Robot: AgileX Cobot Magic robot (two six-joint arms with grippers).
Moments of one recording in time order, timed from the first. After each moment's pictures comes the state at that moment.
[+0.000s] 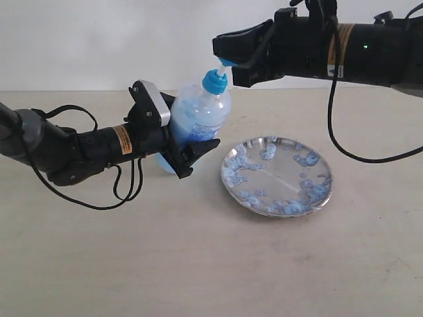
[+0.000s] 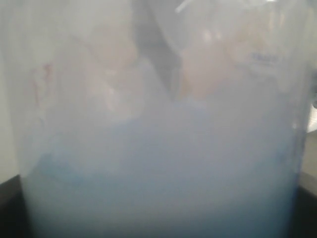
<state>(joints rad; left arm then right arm) -0.33 2.25 -1.12 0.77 -1.00 0.02 0.16 1.68 -1.03 -1.12 -0.78 0.88</state>
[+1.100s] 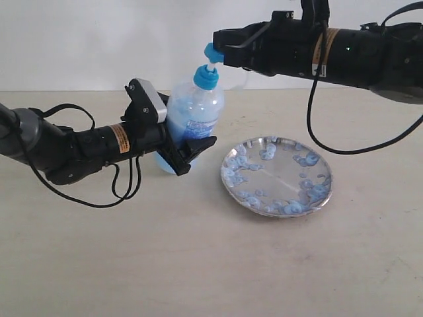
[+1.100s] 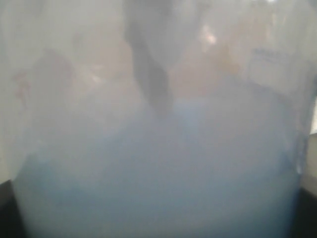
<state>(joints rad) -0.32 2.25 -1.13 0.77 -0.99 -0.02 0.19 1.78 -1.07 -1.03 -0.73 1.02</state>
